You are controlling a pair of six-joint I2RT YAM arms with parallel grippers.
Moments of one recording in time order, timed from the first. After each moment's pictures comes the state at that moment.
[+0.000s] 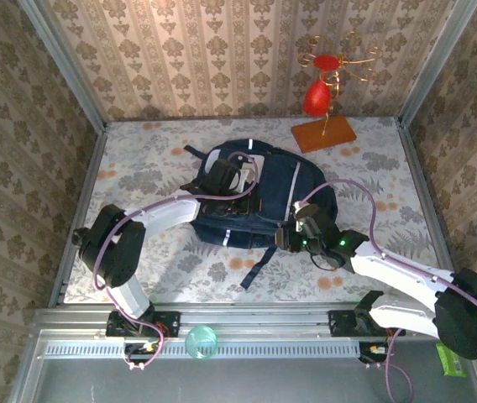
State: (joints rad) left arm -0.71 1.70 1.09 -0.19 0.44 -0.54; right arm 0.69 1.11 0.56 -0.25 0.01 0.59
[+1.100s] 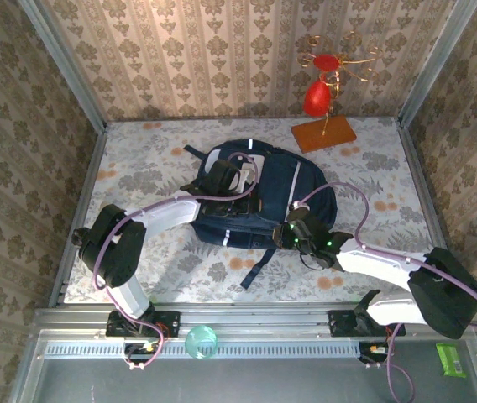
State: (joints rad) left arm -0.71 1.70 1.08 -0.17 0.45 -0.54; right arm 0.71 1.28 0.53 -0.04 0.10 0.77
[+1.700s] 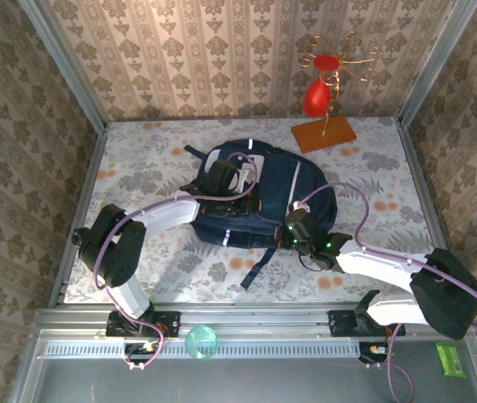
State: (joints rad) left arm -0.70 1.70 1.07 -0.16 0.46 -0.55; right arm 0.73 1.26 0.53 -0.05 0.16 0.79
